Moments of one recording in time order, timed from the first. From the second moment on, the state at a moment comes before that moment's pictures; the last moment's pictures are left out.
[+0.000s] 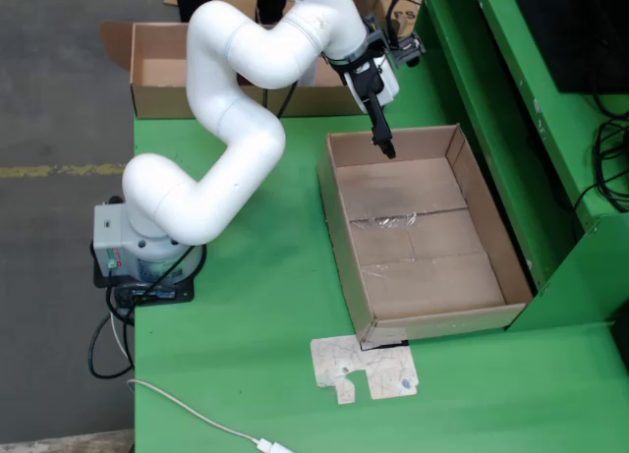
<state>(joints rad) 0.67 -1.05 1.02 -1.12 1.12 0.60</state>
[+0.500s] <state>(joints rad) 0.58 -1.06 1.06 -1.12 1.14 0.54</state>
